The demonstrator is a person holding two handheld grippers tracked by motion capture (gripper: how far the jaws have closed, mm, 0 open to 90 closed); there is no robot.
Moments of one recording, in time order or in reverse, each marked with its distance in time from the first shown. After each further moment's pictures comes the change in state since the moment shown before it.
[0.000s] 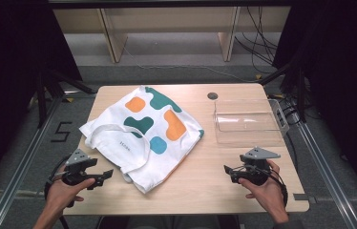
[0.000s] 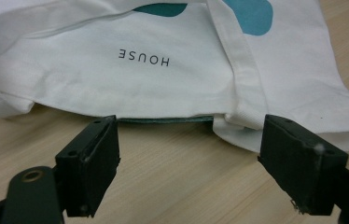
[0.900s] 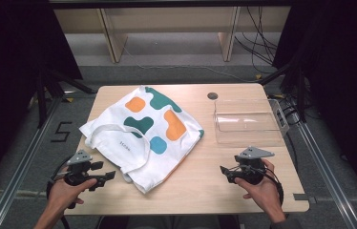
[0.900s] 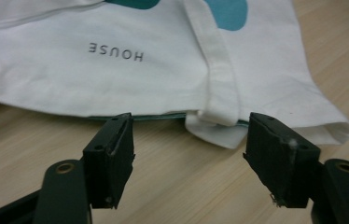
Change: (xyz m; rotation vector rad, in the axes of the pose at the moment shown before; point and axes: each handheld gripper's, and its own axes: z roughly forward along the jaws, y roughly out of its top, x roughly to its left) left arm -0.011 0.003 0.008 -0.009 -0.110 -0.014; right arm 0.008 0.005 0.005 0.032 0.019 -0.037
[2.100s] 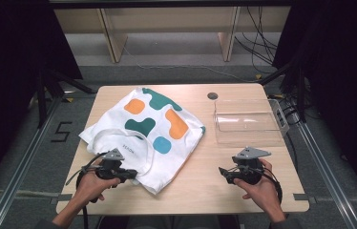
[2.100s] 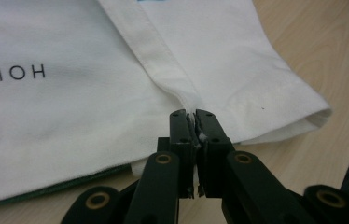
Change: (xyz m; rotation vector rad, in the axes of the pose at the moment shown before) left arm -0.039 0.025 0.062 0.160 -0.185 0.098; right arm -0.001 0.000 0.005 0.023 0.020 -0.048
